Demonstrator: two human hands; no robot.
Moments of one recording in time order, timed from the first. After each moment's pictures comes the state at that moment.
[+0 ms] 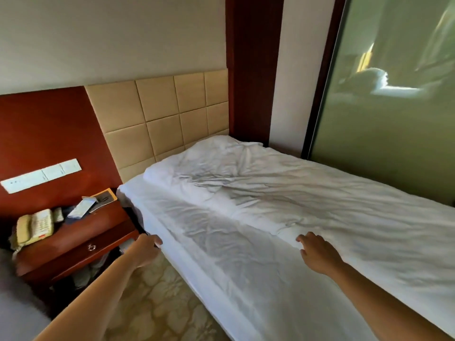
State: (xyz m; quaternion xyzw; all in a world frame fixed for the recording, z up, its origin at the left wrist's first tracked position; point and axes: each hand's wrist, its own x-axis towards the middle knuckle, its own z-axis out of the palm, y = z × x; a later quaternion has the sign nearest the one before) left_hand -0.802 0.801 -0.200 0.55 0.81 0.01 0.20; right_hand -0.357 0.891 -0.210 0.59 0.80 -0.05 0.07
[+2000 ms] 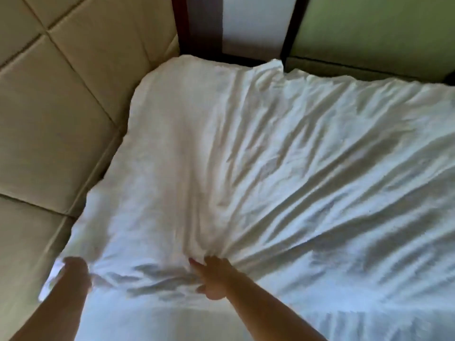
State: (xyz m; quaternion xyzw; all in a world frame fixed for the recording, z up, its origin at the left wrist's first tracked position) left_hand -1.410 1.657 -0.523 0.21 0.87 0.30 0.34; right_hand -1.104 1.536 -0.460 0.55 0.68 -0.44 0.20
